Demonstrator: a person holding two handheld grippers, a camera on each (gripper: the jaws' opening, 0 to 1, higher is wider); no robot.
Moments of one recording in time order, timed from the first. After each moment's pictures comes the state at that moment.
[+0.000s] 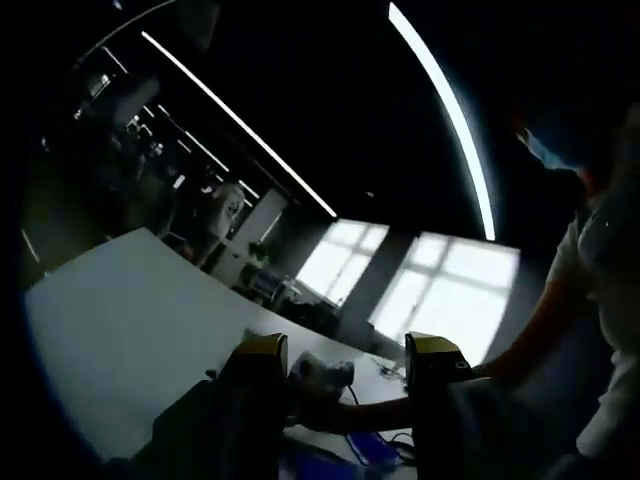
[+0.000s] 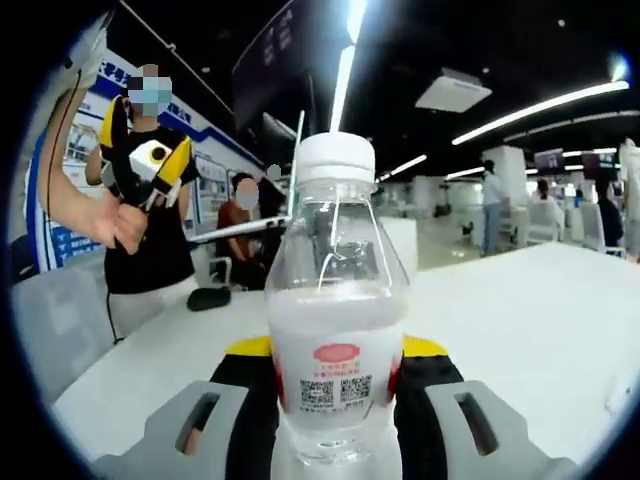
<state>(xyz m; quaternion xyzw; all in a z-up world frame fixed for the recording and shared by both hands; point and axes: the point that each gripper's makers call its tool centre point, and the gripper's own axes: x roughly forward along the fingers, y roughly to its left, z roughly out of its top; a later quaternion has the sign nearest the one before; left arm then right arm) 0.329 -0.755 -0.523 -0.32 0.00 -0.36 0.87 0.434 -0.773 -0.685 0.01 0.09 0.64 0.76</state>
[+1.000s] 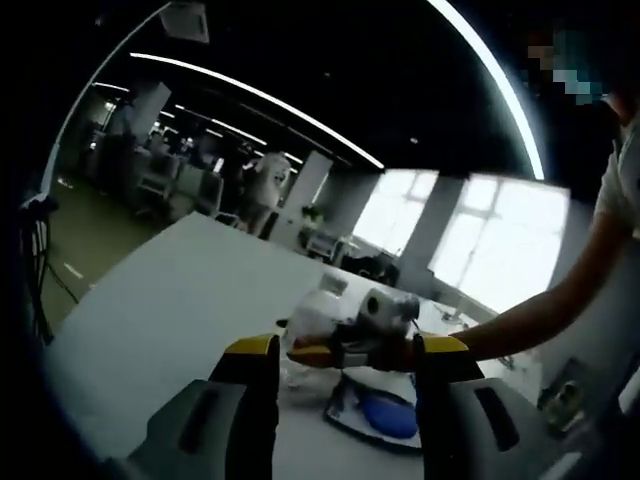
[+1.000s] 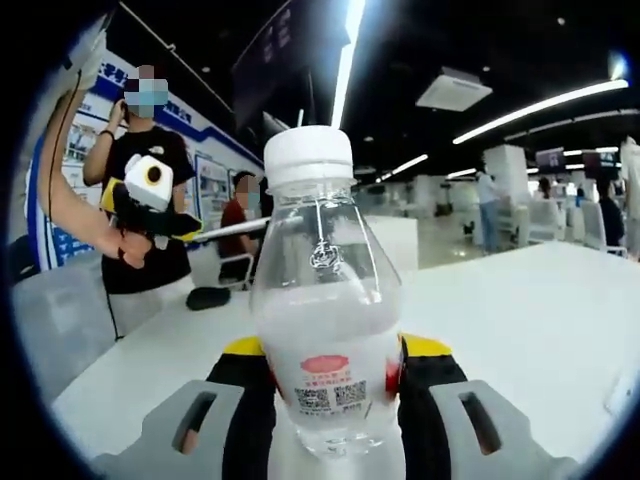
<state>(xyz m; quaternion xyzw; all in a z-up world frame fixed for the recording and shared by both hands) 0.325 -0.737 -0.592 -0.21 0.11 -0.29 0.93 0.438 -0.772 -0.687 0.00 0.09 0.64 0.76</state>
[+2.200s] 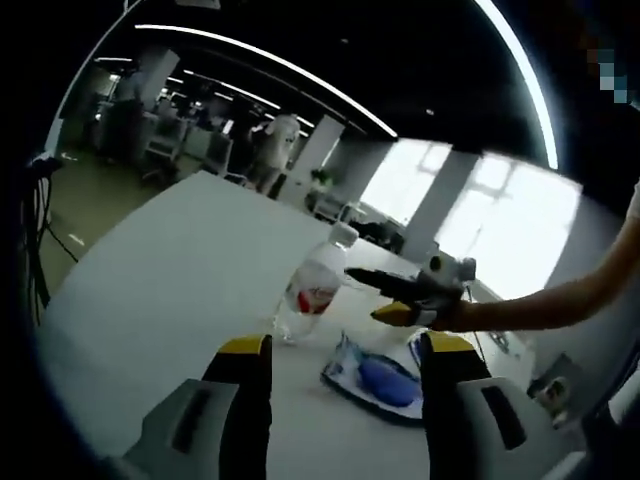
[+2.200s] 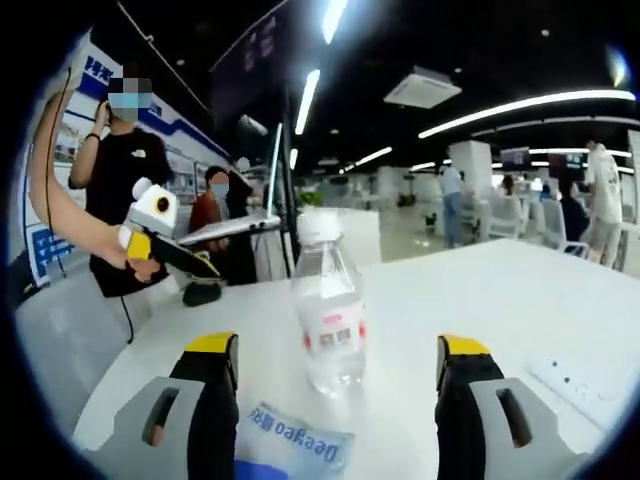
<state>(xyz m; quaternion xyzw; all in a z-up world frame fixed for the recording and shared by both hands) 0.311 -0.745 -0.625 -0.23 0.19 -0.29 0.91 0.415 -0.869 -0.646 -0.03 0.11 0.57 0.82</state>
